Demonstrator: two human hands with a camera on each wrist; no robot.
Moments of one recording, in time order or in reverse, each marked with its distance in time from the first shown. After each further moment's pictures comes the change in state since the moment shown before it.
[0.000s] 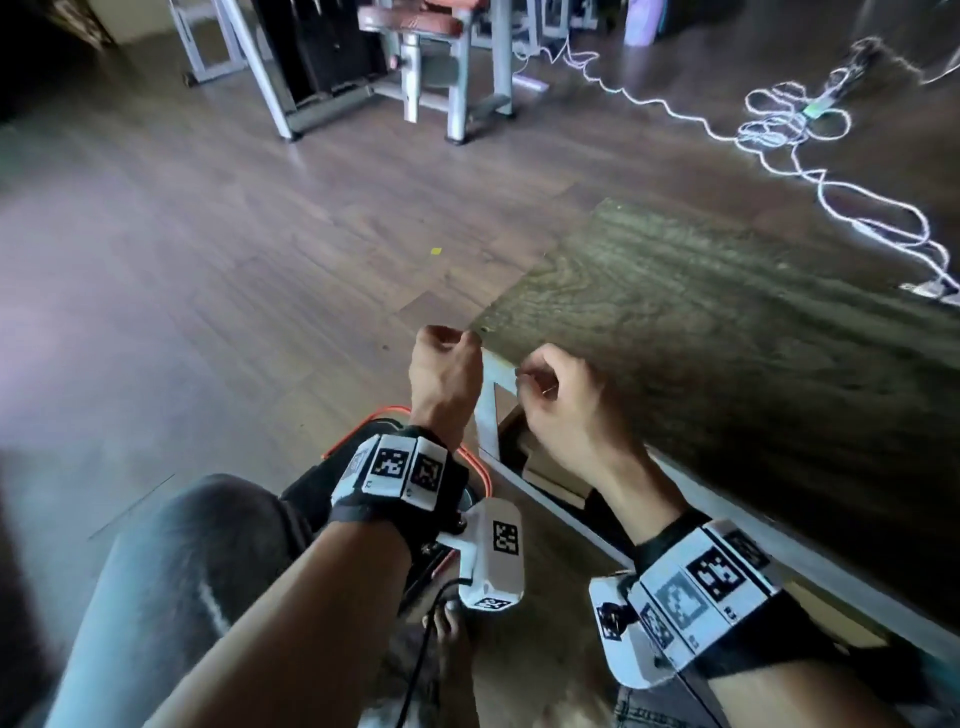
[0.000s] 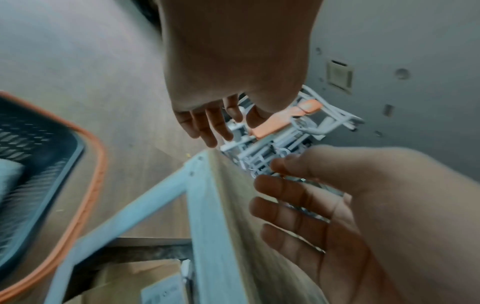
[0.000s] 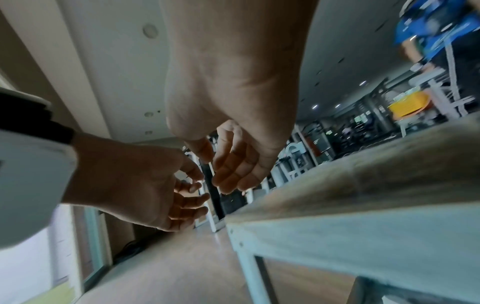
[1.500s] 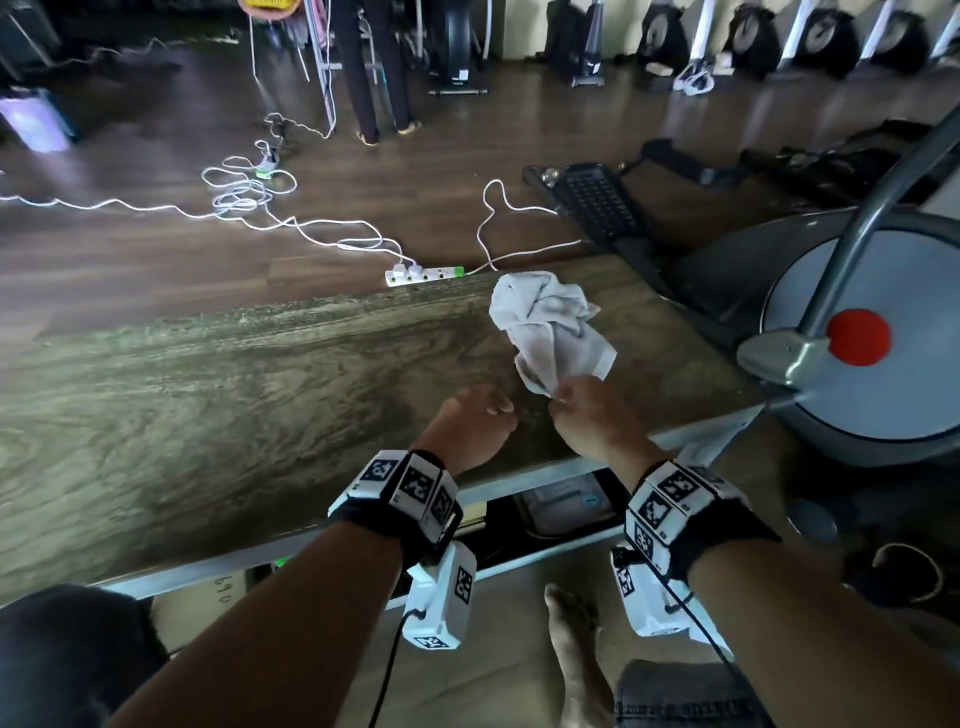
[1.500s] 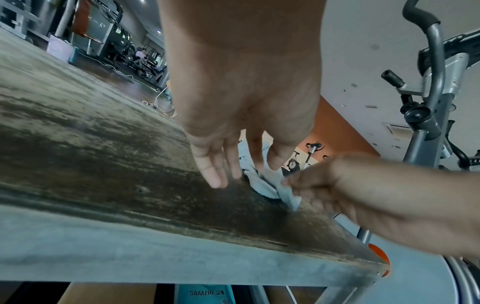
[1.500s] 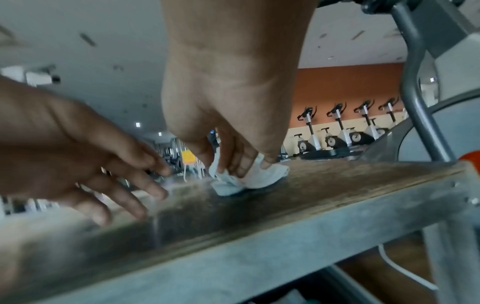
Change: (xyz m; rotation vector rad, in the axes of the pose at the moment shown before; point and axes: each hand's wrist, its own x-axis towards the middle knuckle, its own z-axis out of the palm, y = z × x) left_hand -0.299 0.024 0.302 0.636 -1.395 0.636; right_hand -0.265 0.166 -0.304 -0.365 0.598 0.902
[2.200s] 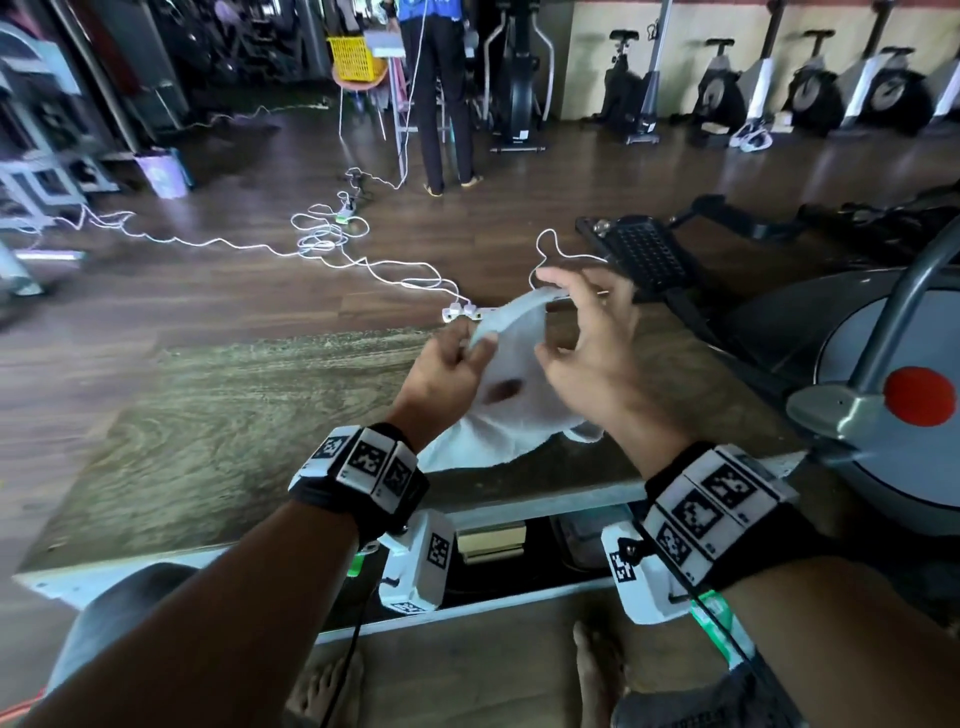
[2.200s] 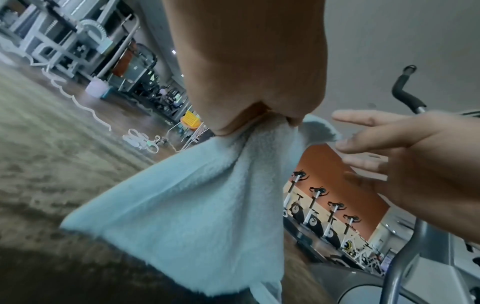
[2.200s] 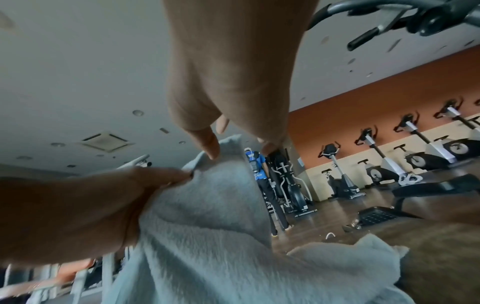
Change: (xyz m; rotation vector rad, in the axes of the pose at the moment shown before) left_hand -0.062 0.030 -0.098 -0.299 0.428 0.309; right_hand -0.049 -0.119 -0.061 0.353 0.377 -0.457
